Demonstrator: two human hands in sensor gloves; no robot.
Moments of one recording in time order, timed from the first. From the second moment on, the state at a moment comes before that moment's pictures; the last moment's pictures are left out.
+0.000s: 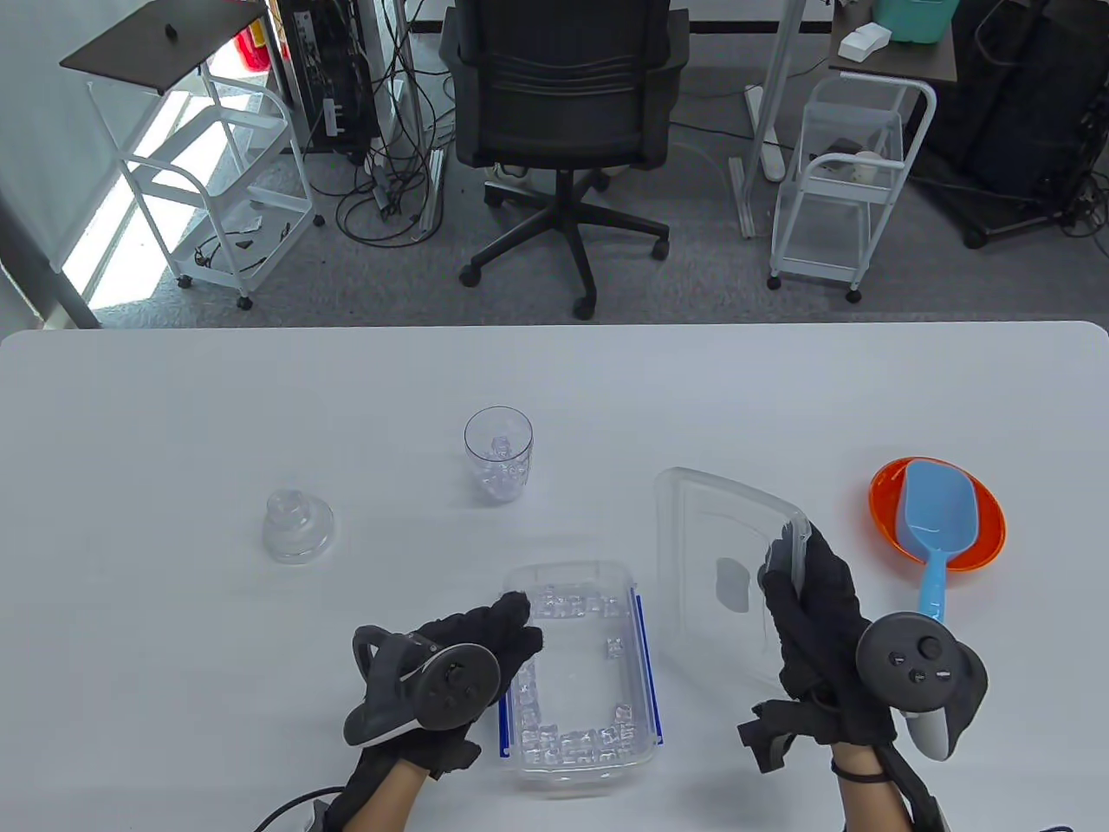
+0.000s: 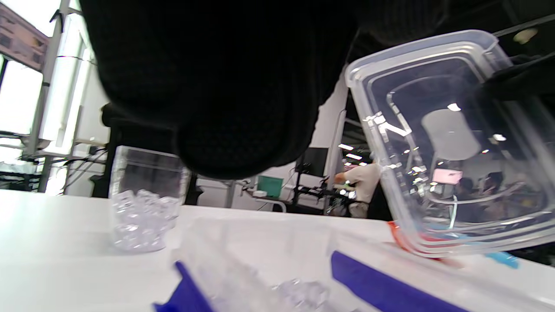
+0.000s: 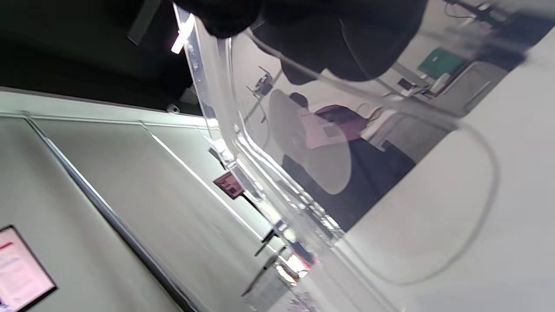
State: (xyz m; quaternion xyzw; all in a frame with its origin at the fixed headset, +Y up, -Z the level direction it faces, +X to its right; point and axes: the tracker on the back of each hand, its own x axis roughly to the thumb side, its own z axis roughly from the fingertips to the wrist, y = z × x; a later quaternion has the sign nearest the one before) left_hand -0.125 -0.648 -0.232 0.12 -0.27 0.14 0.94; right_hand 0.210 -0.625 -0.230 0.10 -0.19 0.86 0.47
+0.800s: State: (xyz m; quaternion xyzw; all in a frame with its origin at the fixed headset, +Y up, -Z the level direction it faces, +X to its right) left_hand -0.081 -0.645 -0.193 0.19 -0.42 0.29 0.84; right_hand 0.114 -0.640 -0.195 0.43 -0.15 0.70 0.55
